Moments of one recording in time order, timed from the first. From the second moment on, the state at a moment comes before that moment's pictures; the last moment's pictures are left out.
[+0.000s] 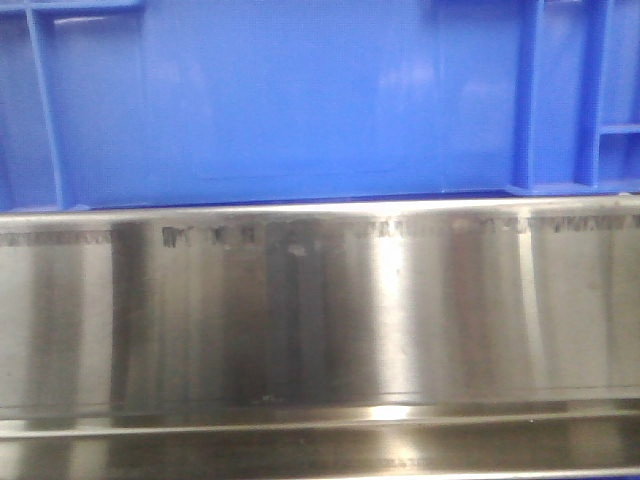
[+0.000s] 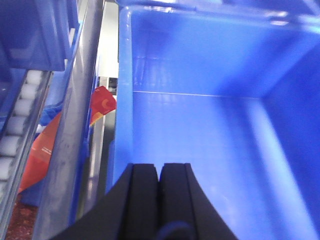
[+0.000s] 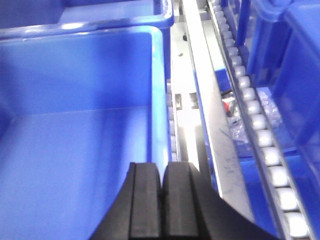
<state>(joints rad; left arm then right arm) -0.55 1.32 -1.61 0.42 1.02 -0.71 0.80 1.37 -1.67 -0.45 1.09 0.64</state>
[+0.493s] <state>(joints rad) -0.57 0.93 -1.06 0.42 0.48 -0.71 0.83 0.94 -1.16 -0.45 0.64 0.60</state>
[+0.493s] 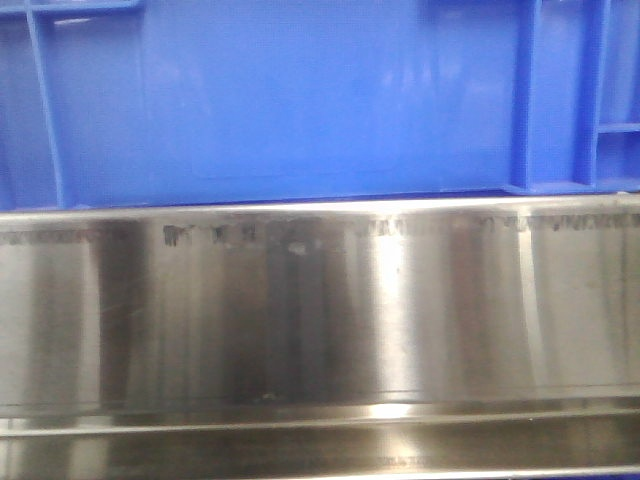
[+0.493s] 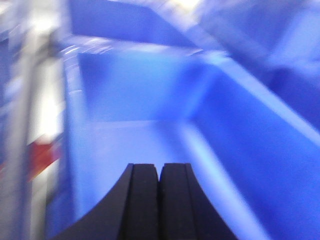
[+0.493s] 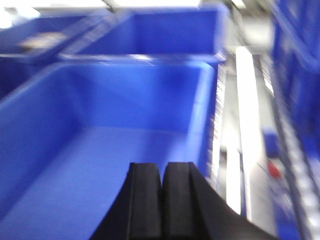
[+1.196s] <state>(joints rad) -0.57 0.54 -0.59 0.43 0.17 -0.71 0.83 0.42 -0.68 -0.46 0.45 0.49</state>
